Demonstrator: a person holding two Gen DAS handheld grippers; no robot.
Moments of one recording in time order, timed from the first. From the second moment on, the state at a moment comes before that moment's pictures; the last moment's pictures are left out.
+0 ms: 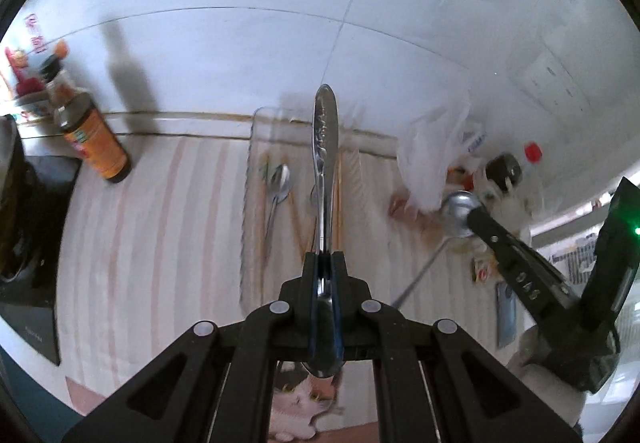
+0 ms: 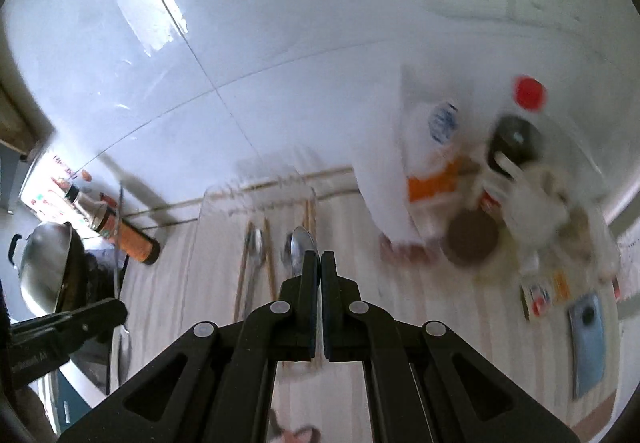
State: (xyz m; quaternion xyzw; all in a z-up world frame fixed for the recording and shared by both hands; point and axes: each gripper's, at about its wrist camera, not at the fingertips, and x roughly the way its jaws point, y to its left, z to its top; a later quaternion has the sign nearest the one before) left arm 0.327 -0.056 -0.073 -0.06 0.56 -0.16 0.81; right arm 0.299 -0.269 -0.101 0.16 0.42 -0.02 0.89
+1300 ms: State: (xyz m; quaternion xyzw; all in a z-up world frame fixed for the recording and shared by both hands) left arm 0.259 -0.044 -0.140 0.05 0.50 0.02 0.87; right arm 0.241 -0.224 -0.168 -0.01 0.48 -0.11 0.87
